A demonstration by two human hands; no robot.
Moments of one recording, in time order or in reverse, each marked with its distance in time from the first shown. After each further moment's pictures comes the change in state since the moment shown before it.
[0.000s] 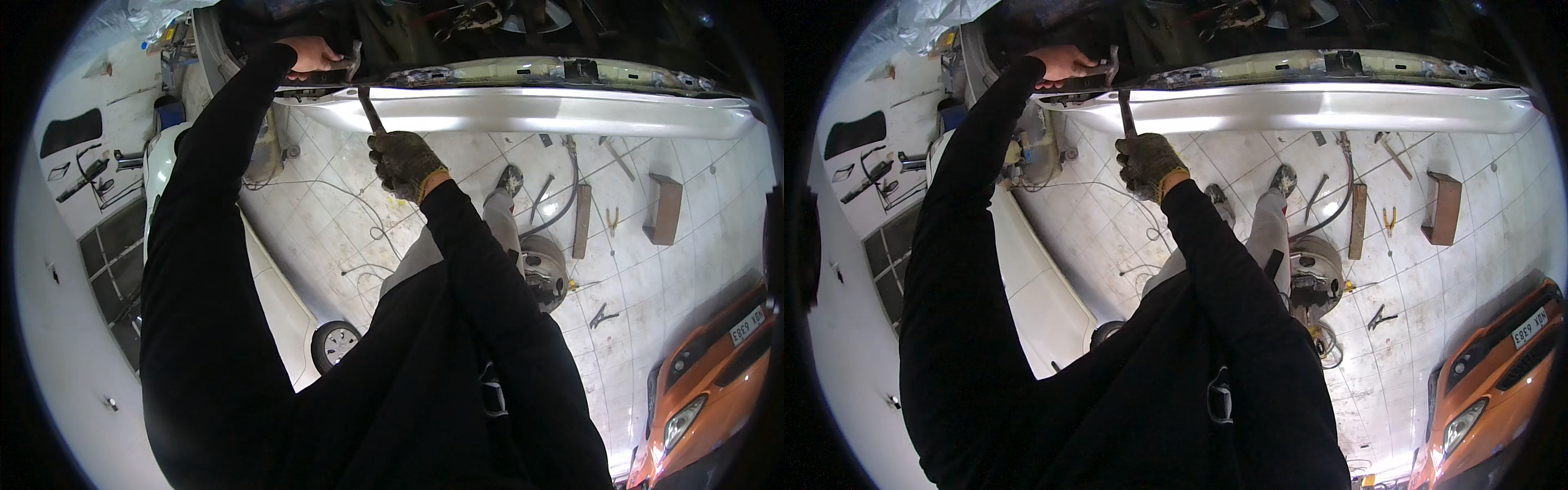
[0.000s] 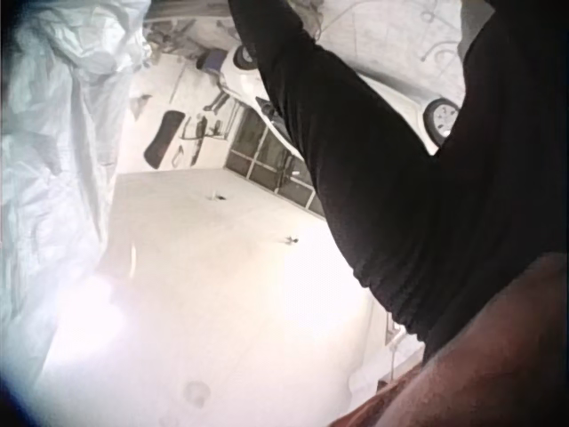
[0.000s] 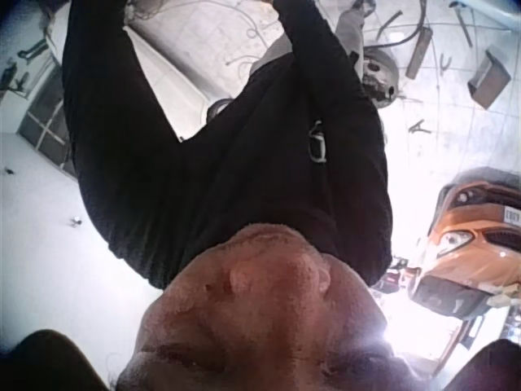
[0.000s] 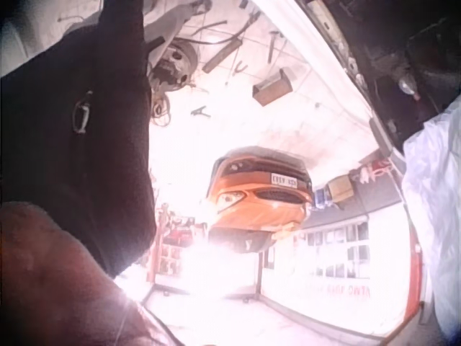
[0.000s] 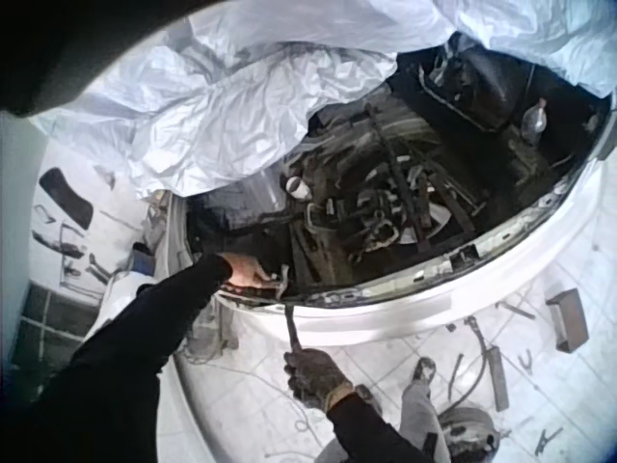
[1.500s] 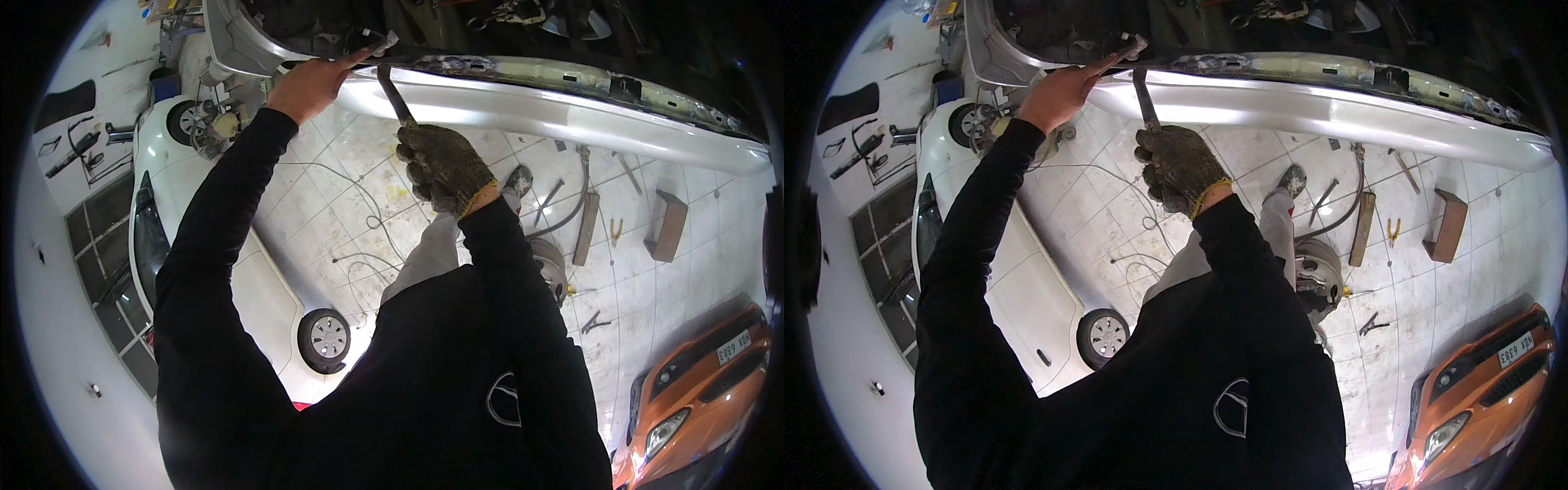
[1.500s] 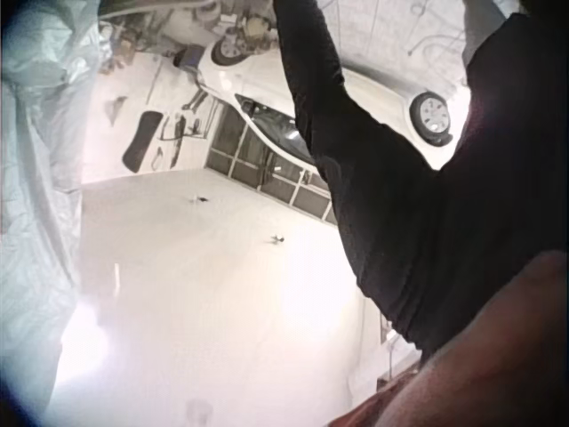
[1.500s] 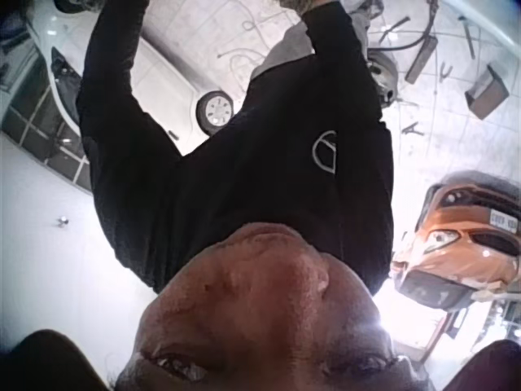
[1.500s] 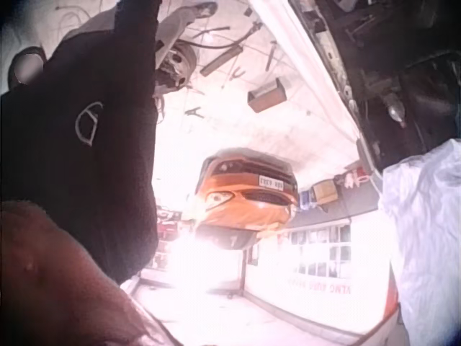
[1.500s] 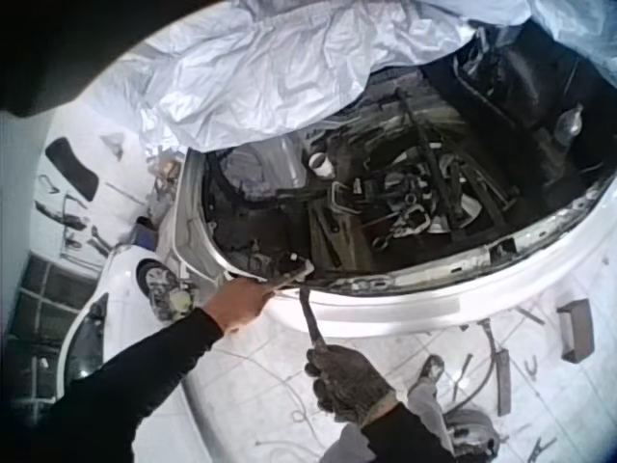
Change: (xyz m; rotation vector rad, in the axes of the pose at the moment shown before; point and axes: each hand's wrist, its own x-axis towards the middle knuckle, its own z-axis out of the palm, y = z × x) left_hand -0.040 -0.047 0.140 0.070 0.641 0.260; right_hand -0.005 0.012 0.008 -0.044 -0.060 -0.075
